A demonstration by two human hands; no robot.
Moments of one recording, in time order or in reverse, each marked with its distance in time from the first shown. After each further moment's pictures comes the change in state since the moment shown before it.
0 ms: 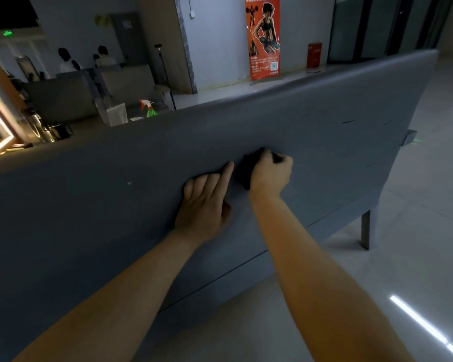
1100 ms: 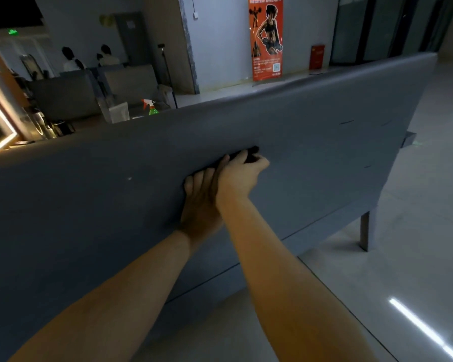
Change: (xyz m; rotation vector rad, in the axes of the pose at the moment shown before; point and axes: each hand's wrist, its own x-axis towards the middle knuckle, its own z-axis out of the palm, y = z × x) left_hand 0.007 0.008 0.005 0.049 0.039 -0.132; right_hand -0.046 -0.004 0.032 0.064 -0.098 0.125
